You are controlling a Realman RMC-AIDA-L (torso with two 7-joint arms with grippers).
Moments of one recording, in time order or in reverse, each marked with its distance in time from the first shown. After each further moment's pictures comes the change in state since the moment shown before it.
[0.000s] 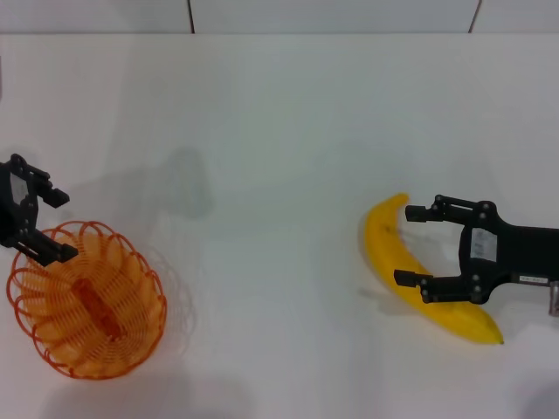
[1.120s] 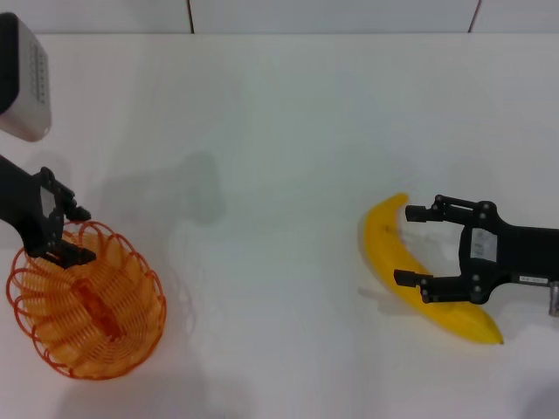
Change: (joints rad) left arm -0.021 -0.055 0.052 -0.051 0.069 -0.104 0.013; right arm -0.001 0.000 0.002 0.002 0.000 0.000 -0.001
